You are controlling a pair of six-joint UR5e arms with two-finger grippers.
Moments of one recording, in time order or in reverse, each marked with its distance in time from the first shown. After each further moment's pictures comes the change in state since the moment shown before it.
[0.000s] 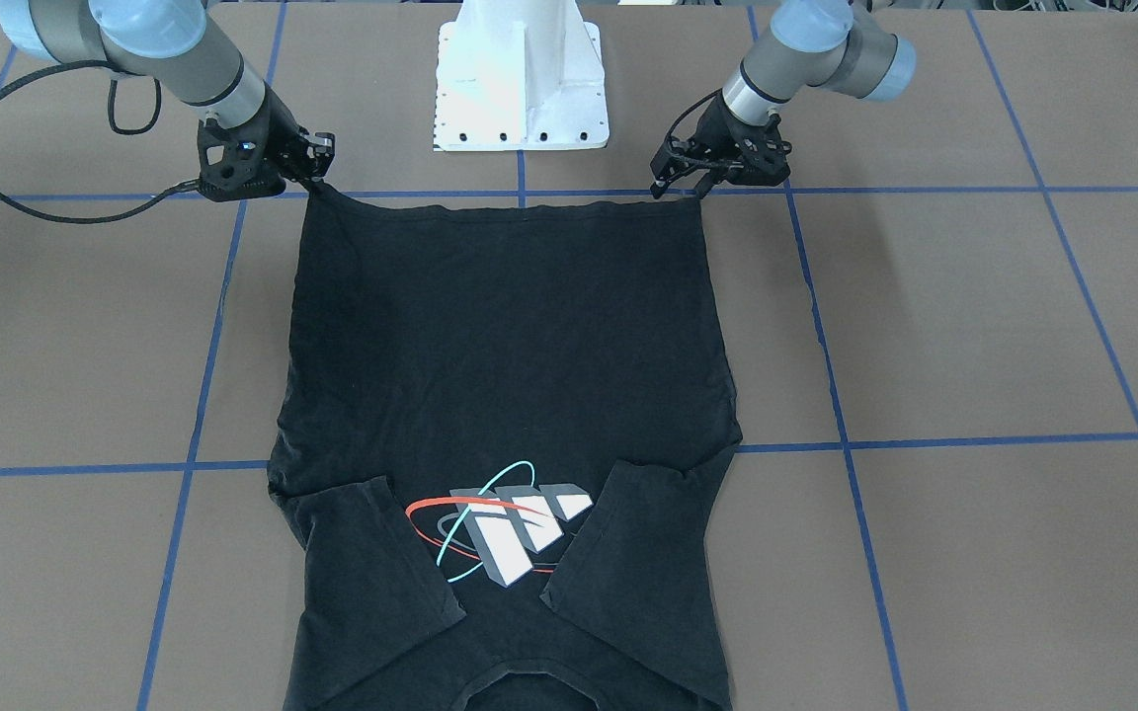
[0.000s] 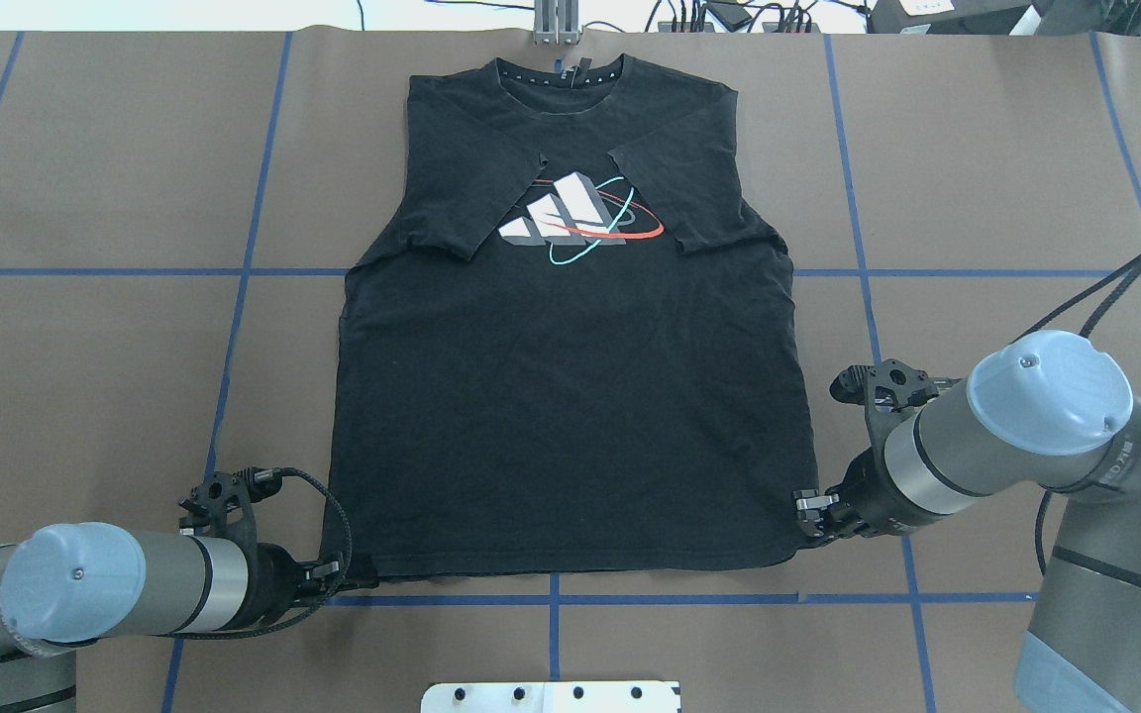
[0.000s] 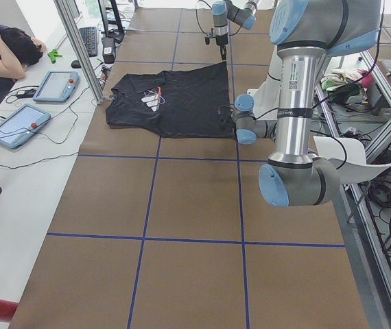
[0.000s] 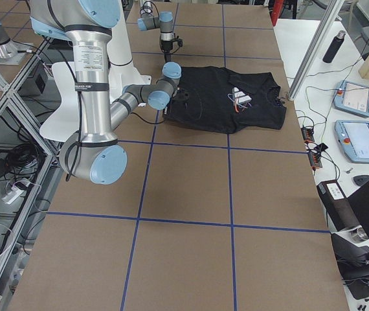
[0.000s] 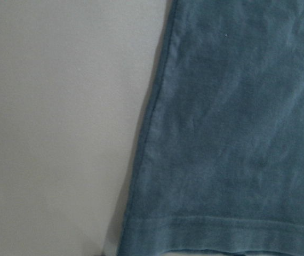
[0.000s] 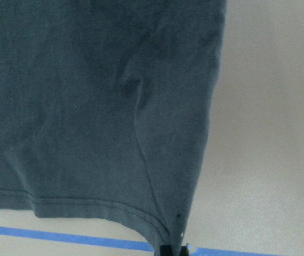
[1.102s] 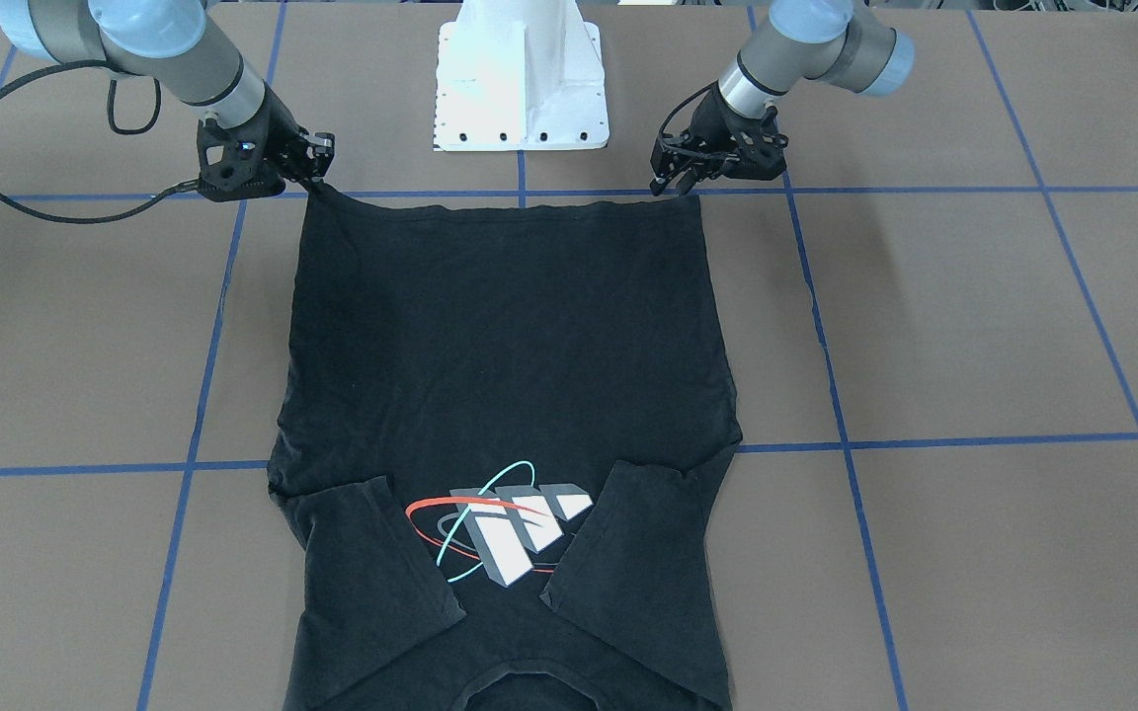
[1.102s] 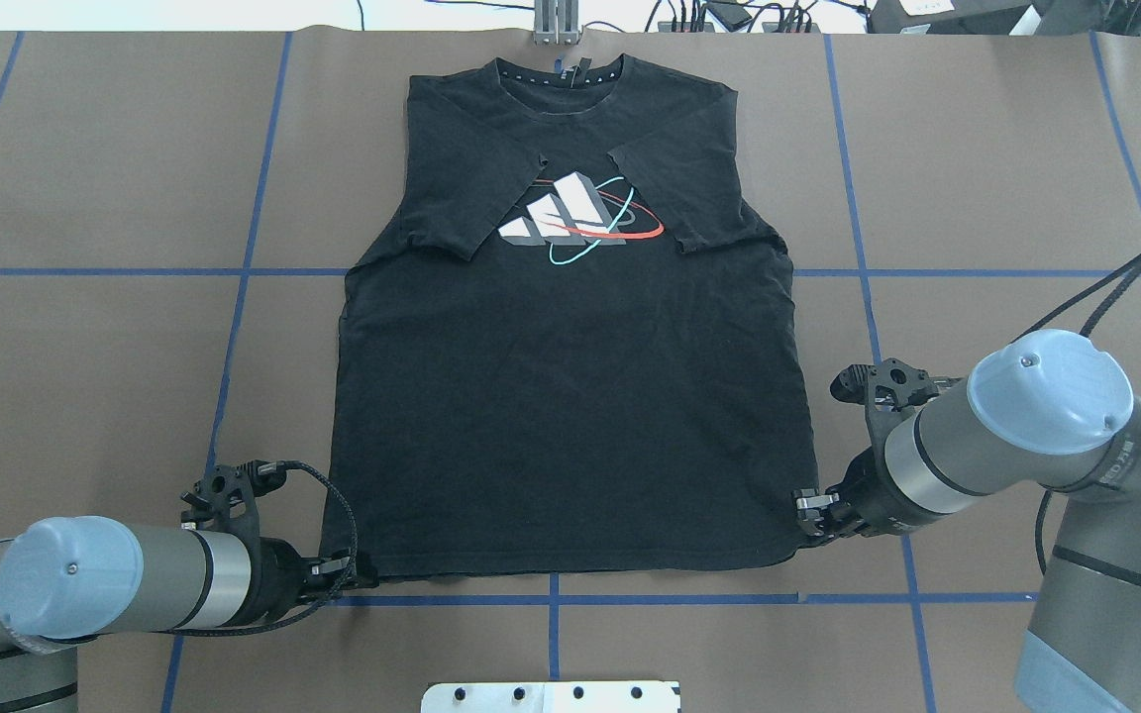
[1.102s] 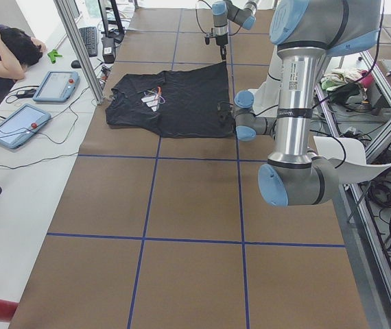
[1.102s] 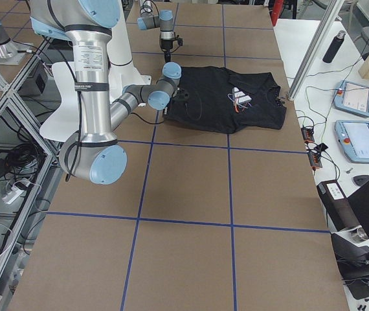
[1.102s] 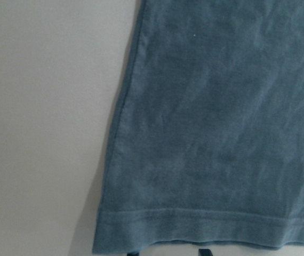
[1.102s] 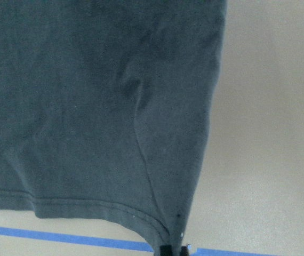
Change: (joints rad) left arm -0.011 -0.008 -0.030 0.013 -0.006 0.000; right arm 0.001 0.001 0.001 0.000 0.000 0.000
